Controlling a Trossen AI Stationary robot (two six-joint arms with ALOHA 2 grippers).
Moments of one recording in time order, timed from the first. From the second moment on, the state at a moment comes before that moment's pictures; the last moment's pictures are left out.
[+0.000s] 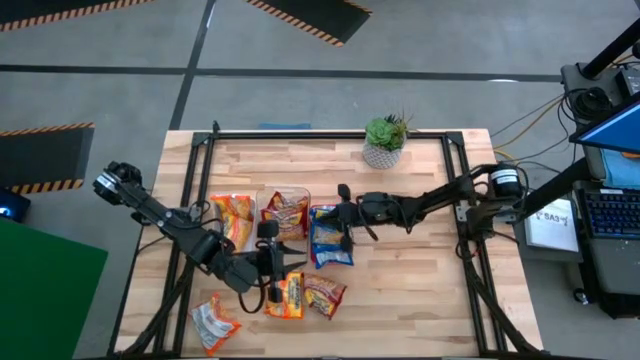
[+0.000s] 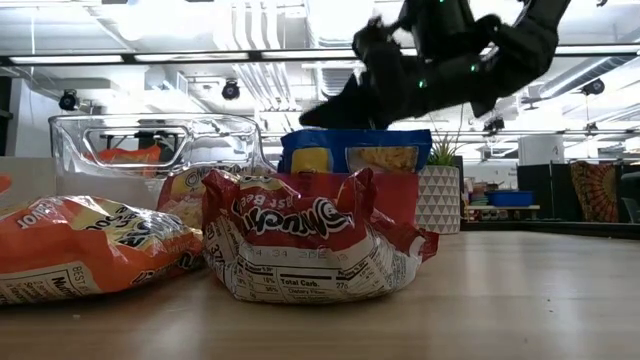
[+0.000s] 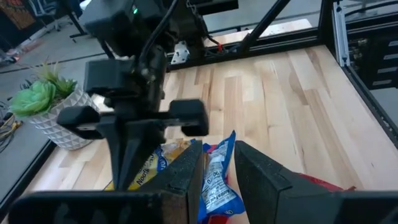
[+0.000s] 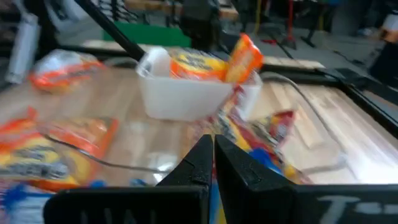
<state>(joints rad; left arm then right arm) -0.60 1.40 1.05 -0.16 -0.72 -0.14 0.00 1.75 0.77 0.79 -0.02 -0.10</state>
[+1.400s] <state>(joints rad) -0.60 1.41 1.08 -0.17 -0.72 -0.13 0.12 1.79 0.78 0.73 0.03 0.01</state>
